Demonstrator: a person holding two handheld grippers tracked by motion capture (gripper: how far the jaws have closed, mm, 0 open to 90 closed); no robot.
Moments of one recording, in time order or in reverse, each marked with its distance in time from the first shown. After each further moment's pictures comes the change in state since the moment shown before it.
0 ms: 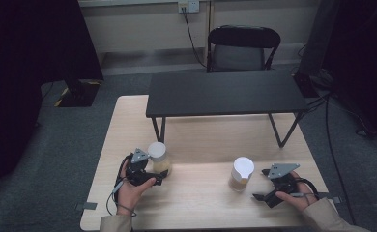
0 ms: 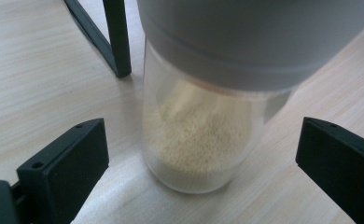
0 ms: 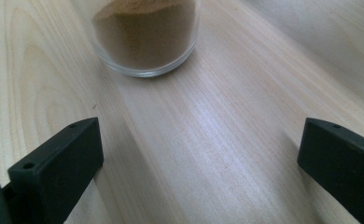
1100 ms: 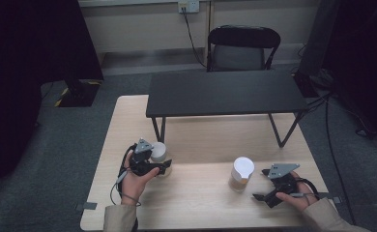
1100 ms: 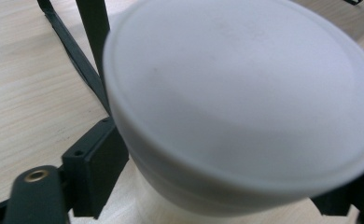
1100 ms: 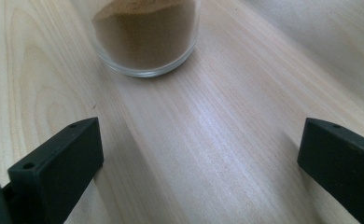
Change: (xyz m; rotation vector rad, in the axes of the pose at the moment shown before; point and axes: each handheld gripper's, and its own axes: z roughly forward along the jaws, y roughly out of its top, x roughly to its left) left arm 0.000 0.026 0.004 -0.031 -0.018 0.012; right arm 0.000 0.000 0.000 0.000 0.000 0.000
